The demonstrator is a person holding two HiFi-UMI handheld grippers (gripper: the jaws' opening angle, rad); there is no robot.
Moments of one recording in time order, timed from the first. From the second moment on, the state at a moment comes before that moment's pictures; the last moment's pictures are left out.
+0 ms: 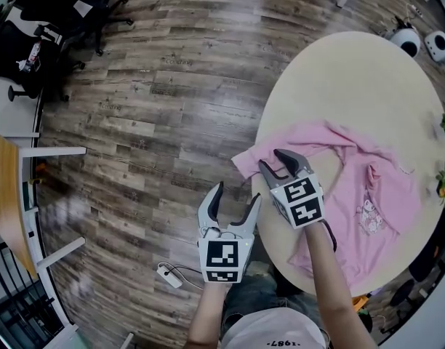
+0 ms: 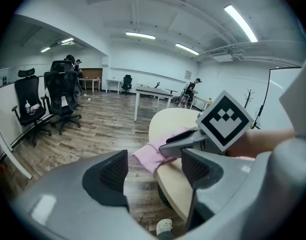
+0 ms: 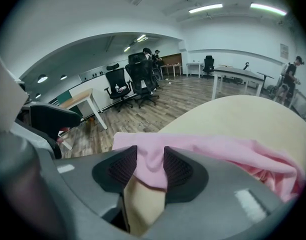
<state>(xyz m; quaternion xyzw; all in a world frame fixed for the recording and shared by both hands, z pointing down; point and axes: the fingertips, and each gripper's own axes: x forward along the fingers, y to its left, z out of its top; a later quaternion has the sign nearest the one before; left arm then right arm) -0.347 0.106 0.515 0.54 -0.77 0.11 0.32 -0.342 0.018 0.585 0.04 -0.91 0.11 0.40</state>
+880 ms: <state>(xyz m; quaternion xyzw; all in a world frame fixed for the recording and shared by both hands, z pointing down) -0.352 0.103 0.514 0.56 -0.76 0.10 0.32 -0.343 -0.003 0.576 0.10 -0.91 0.12 0.39</state>
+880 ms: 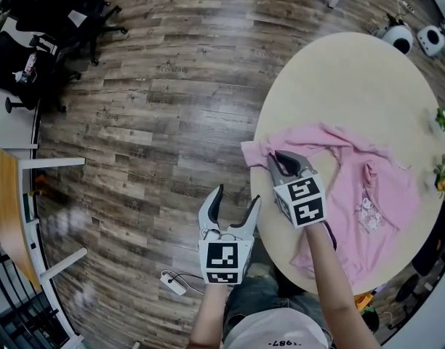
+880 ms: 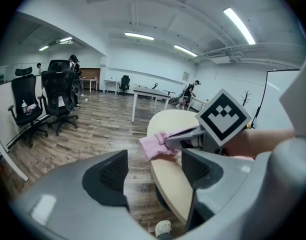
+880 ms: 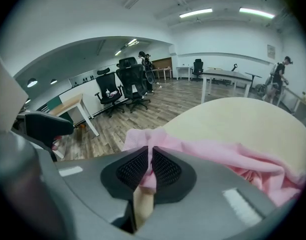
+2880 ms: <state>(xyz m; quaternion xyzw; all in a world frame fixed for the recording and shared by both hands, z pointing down) -0.127 -0.048 0.438 0.74 -0.62 0.16 0.22 -0.021 -0.189 0.384 0.34 -0.91 0.11 0.22</state>
